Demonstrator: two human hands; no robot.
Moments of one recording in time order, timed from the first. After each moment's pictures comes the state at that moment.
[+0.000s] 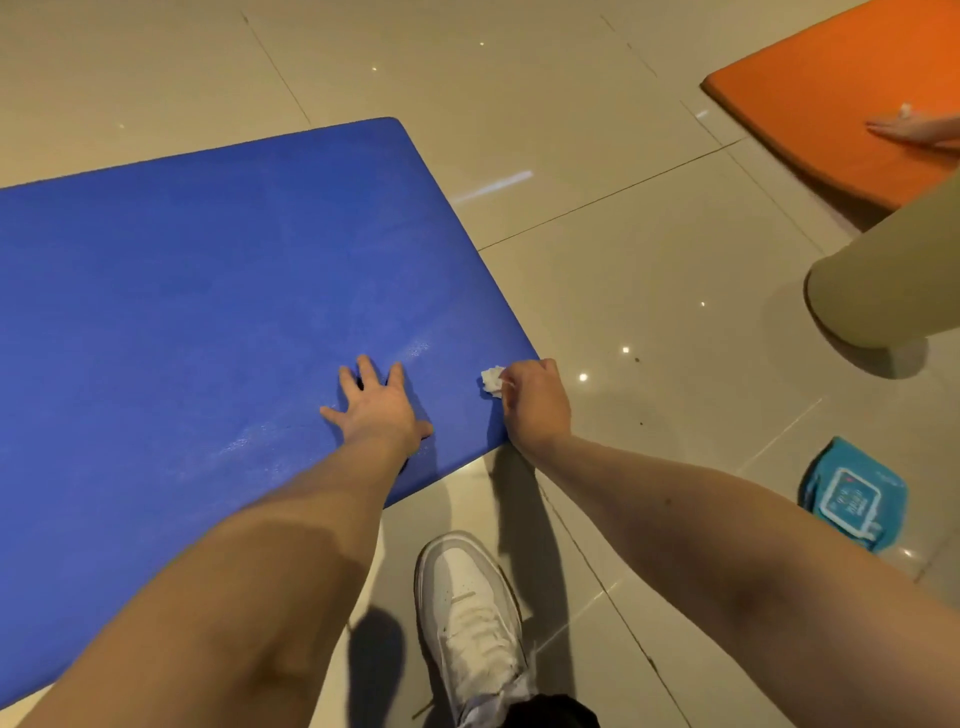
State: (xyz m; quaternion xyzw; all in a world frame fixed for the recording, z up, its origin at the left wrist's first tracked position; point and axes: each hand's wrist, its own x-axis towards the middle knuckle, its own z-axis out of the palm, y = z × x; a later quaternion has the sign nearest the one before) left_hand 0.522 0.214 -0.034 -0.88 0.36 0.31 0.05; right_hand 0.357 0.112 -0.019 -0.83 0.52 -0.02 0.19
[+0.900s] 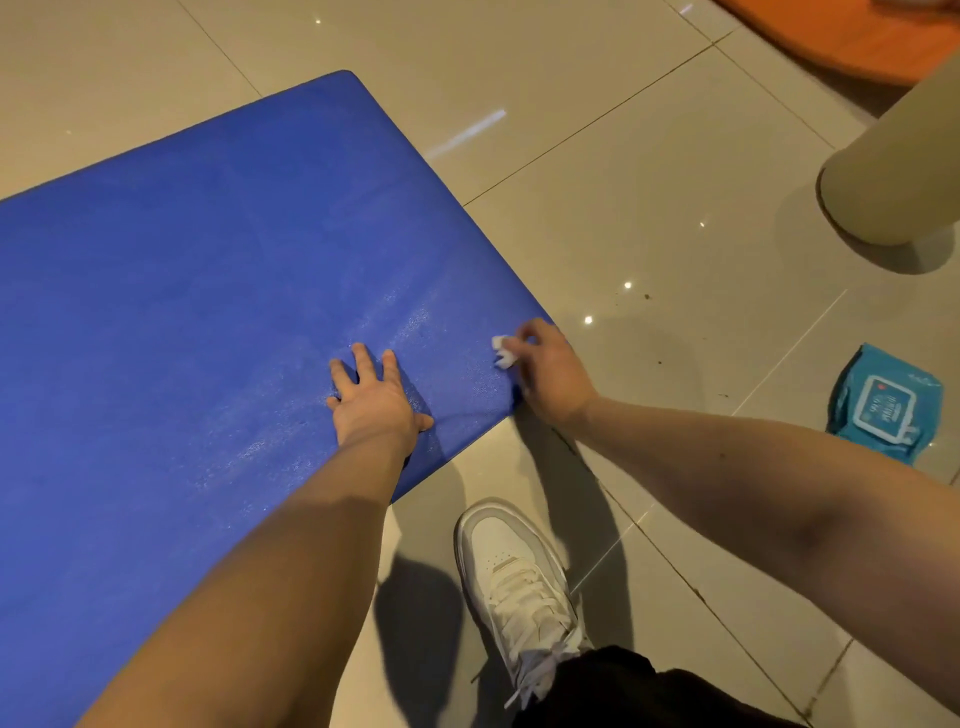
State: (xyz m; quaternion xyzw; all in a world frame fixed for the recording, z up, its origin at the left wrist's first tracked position) left_hand 0.534 0.236 -0.037 -0.85 0.42 0.28 0.14; right_hand 0.344 0.120 -0.043 -0.80 0.49 -0.12 0.33
